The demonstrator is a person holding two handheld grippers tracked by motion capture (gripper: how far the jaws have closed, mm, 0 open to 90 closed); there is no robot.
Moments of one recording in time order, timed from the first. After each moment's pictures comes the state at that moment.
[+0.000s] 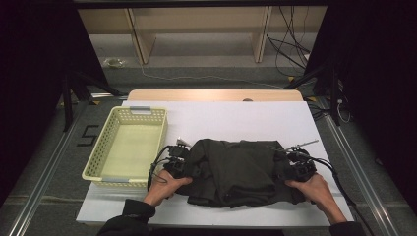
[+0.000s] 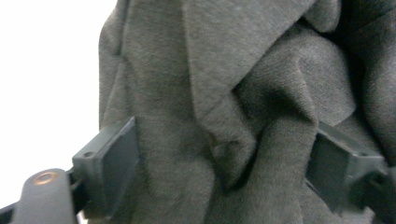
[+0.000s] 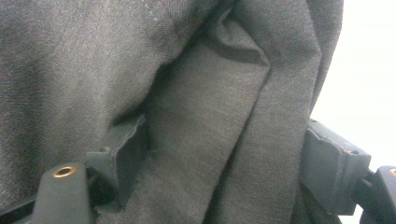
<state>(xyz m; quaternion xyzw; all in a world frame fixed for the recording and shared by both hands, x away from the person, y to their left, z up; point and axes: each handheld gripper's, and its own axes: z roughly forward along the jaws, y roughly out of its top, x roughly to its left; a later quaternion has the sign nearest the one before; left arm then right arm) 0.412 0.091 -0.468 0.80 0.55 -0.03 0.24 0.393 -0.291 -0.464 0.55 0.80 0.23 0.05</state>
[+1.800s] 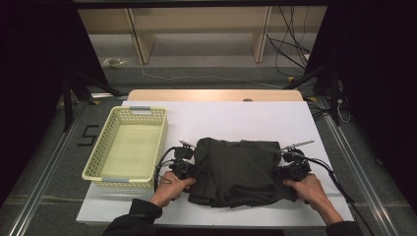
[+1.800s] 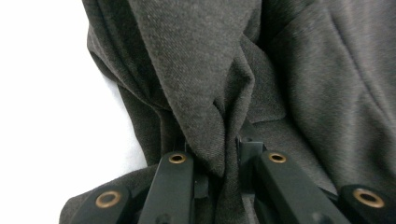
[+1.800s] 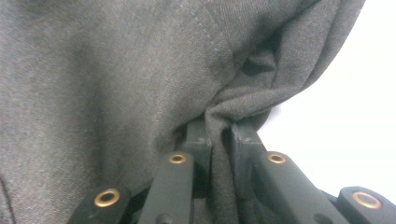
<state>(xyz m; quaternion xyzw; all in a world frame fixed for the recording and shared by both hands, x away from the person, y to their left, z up) 0.408 0.085 -0.468 0.79 0.51 -0.09 0.33 0.390 -0.275 -0.460 0.53 0.80 0.27 0.05</state>
